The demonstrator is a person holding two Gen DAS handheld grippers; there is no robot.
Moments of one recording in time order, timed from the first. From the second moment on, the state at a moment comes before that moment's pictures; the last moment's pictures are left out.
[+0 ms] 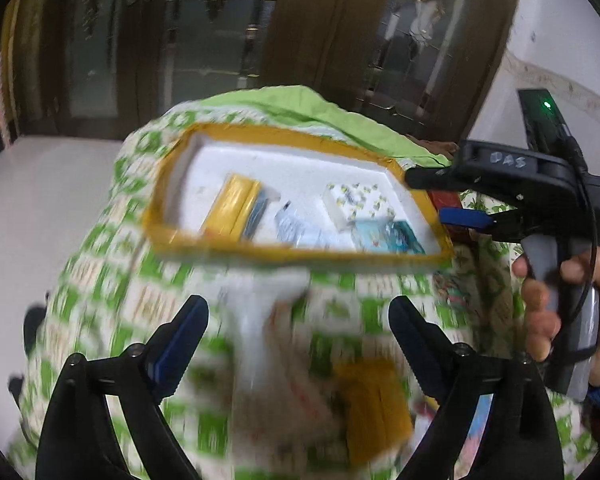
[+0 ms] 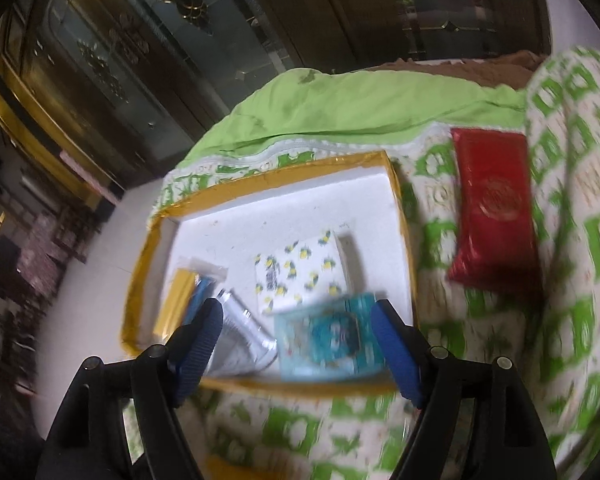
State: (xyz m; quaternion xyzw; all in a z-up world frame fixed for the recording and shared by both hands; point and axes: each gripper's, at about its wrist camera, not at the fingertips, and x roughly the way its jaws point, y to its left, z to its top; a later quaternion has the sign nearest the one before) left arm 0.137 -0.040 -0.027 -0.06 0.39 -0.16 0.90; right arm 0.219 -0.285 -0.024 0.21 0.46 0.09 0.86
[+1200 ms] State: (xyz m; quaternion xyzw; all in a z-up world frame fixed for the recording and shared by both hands) left arm 0.031 -0.059 -0.039 -0.05 0.41 -0.21 0.88; right arm 0.026 -0.291 -0.039 0.23 0.54 0.12 0.80
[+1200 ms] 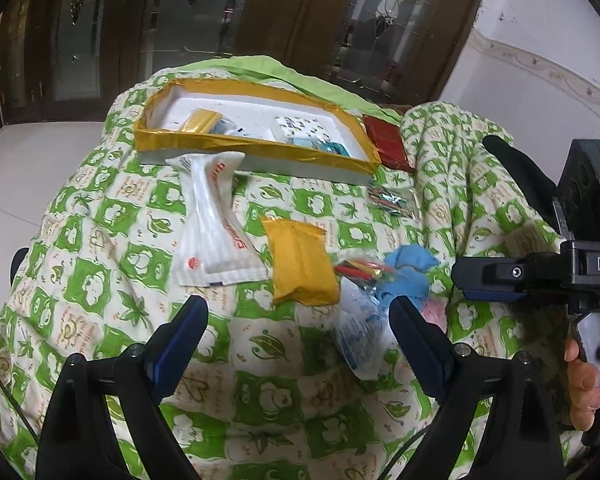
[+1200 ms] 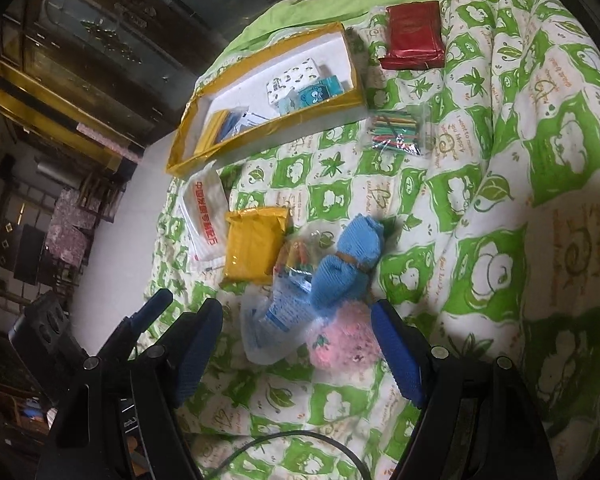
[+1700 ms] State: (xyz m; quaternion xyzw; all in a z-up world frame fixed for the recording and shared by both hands) left arm 0.023 -0.085 -0.057 -0.01 0.44 -0.24 0.87; right arm 0.022 -0.292 -0.046 0.21 0.55 0.12 0.80
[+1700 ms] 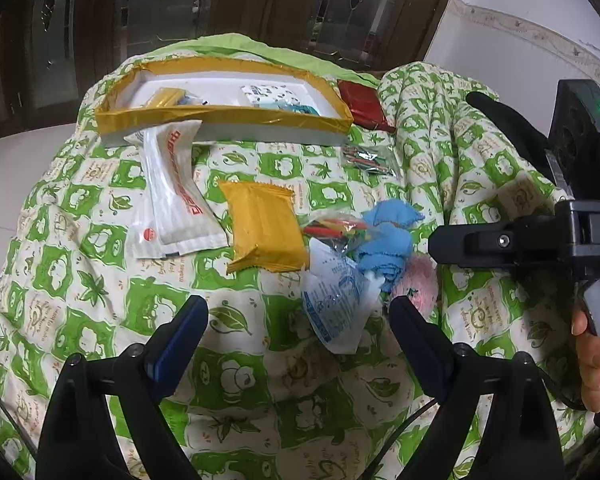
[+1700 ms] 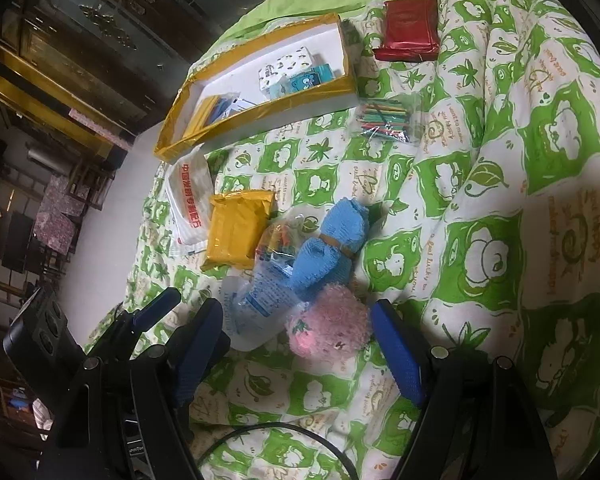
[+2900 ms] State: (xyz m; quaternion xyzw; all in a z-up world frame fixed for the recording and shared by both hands) left arm 0.026 -0.111 -0.073 0.01 0.46 -0.25 0.85; right arm 0.047 -0.299 -0.058 0.21 0.54 0.08 0.81
